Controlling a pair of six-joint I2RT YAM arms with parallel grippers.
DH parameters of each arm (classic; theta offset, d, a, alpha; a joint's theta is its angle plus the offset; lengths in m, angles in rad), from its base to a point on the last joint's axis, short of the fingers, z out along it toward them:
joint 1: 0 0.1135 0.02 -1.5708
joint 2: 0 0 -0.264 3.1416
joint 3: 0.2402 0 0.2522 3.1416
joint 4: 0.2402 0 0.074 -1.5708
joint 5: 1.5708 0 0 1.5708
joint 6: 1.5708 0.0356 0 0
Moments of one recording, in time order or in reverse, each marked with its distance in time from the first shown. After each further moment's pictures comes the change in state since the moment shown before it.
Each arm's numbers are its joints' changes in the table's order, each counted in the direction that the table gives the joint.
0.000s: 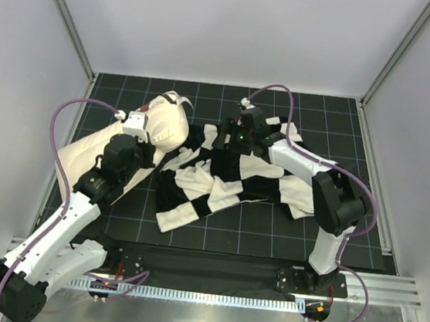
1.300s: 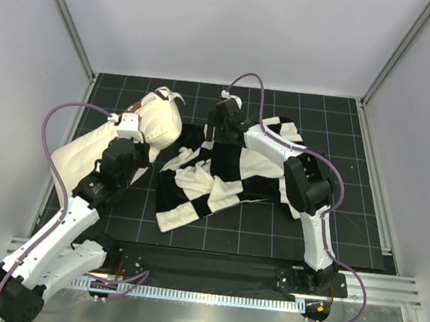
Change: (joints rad) left arm -0.026 -0.042 -0.050 -0.053 -0.121 -0.019; right arm 0.071 0.318 0.387 0.167 0.261 -0.084
